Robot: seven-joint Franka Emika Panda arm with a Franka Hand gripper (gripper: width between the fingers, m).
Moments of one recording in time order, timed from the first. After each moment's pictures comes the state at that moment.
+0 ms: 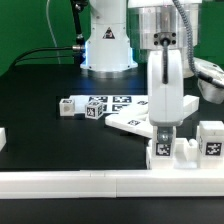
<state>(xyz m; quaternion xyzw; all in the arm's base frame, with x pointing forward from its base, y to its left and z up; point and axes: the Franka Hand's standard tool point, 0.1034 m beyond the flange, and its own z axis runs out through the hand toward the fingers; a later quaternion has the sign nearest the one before) 0.650 0.048 0.077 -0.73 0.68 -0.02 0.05</state>
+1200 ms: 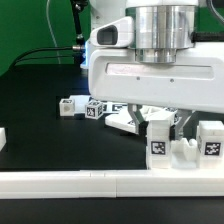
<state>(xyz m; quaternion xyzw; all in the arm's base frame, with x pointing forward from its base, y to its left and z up) 0.652 0.040 0.074 -0.96 0.28 -0.07 0.02</state>
